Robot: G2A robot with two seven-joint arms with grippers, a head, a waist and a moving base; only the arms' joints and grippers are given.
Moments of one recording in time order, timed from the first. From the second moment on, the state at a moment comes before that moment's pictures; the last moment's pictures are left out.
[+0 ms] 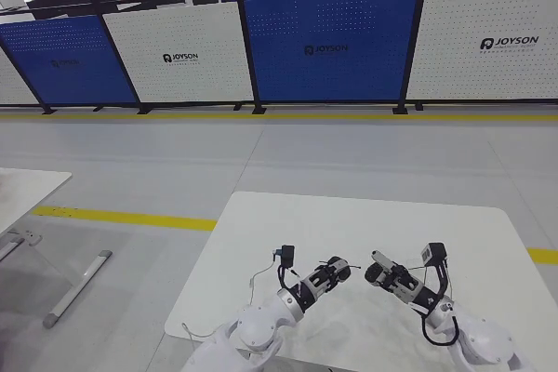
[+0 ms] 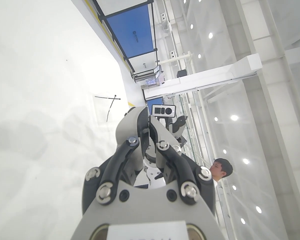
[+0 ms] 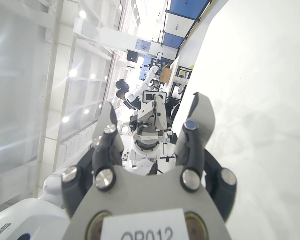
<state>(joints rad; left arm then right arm) 1.42 -1.26 -1.01 -1.60 -0.21 -0.13 -0.20 -1.31 -1.15 1.17 -1.42 0.39 -0.28 0.68</state>
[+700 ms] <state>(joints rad) 1.47 -1.24 -1.08 -1.66 -0.37 -0.11 -0.30 -1.34 -1.14 1.21 -1.43 0.42 -0.30 0.70</state>
